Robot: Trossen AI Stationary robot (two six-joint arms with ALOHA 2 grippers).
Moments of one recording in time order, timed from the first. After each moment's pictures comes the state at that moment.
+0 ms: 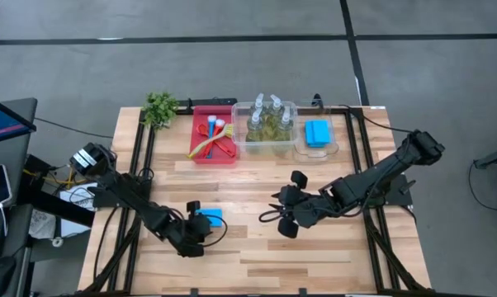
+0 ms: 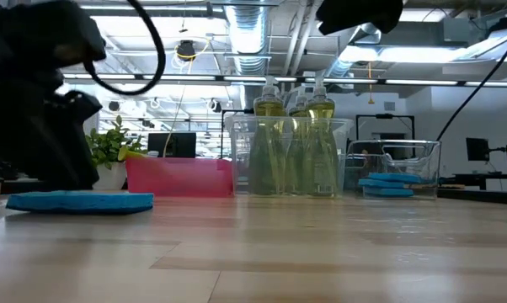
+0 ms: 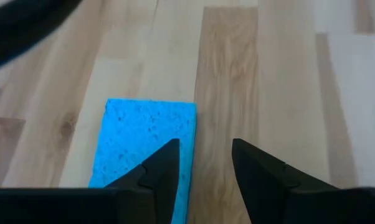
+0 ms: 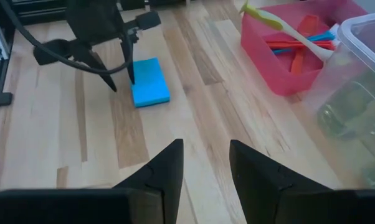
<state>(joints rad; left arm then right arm) -0.73 1.60 0.69 -0.15 -0.55 -0.58 0.49 1.28 1.09 -0.47 0.62 0.52</state>
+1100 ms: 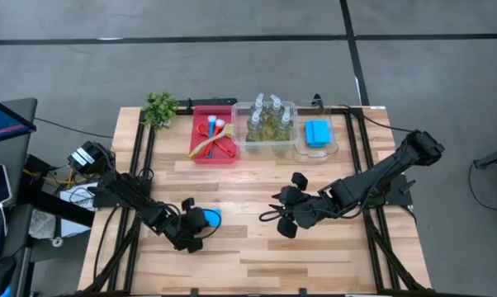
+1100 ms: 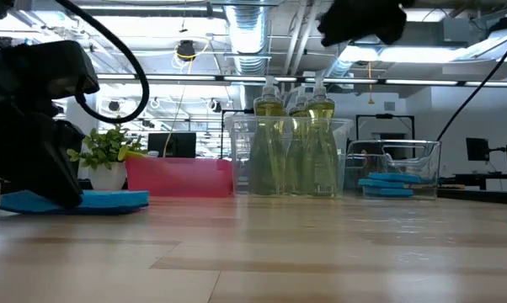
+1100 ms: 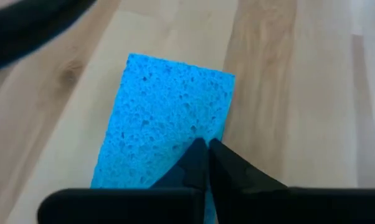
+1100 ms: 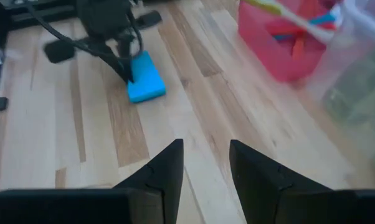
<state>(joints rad) -0.72 1.58 0.54 0.01 -0.53 -0.77 0.49 1.28 1.02 -0.41 0.63 0.58</state>
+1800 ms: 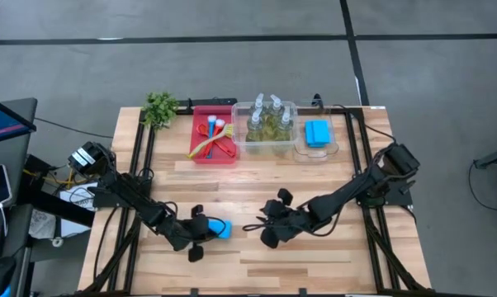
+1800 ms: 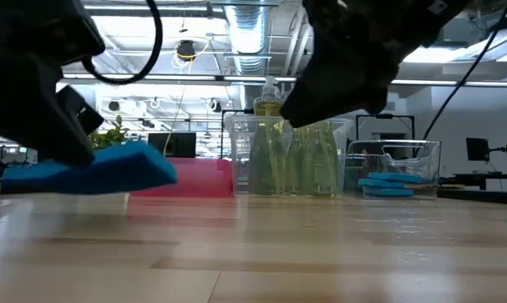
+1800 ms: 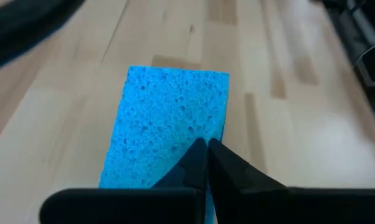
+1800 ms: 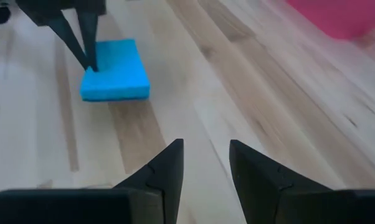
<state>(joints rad) -0.73 1.59 0.54 0.32 -0.48 -0.59 0.48 1.58 0.96 -0.06 0.60 0.68</state>
